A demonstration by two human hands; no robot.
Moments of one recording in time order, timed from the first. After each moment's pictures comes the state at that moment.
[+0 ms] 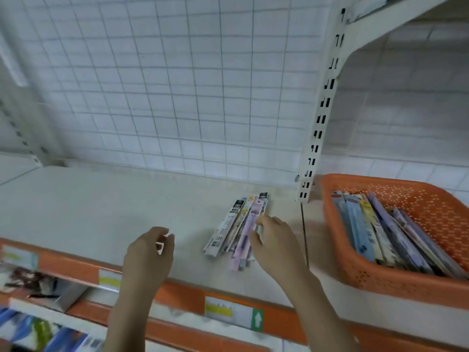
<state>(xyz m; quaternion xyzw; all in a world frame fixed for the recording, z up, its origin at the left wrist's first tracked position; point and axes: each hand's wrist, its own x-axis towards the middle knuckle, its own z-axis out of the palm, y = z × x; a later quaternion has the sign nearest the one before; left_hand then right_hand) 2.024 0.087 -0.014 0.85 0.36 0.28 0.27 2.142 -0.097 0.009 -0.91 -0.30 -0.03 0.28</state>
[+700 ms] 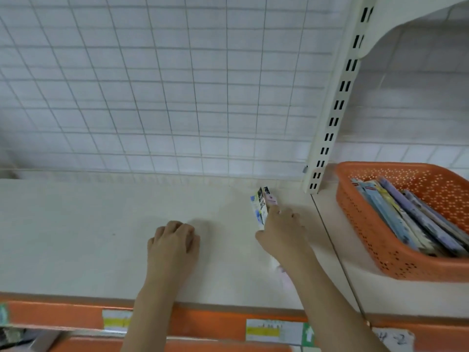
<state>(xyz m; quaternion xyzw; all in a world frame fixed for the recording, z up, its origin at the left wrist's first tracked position) 2.070 0.147 -0.039 0.94 0.23 0.19 0.16 2.162 -0.022 -0.002 -0.99 -0.09 0.07 0.10</state>
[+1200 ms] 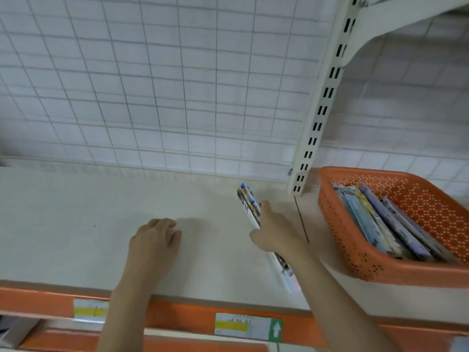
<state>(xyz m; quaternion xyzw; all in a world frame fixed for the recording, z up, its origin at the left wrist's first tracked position) 2.071 0.137 -0.033 0.93 0.26 0.16 0.23 2.174 -0.056 0.010 -0.96 -0.16 0.15 0.19</state>
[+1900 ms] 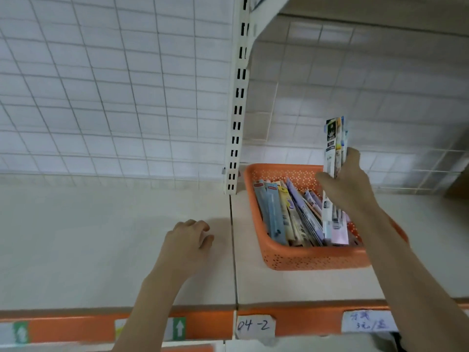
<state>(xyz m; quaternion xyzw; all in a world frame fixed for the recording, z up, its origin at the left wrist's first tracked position) 2.145 -0.028 -0.030 0.97 0.08 0.11 0.21 2.219 -0.278 0.098 -0.88 -0.03 -0.11 0.45</state>
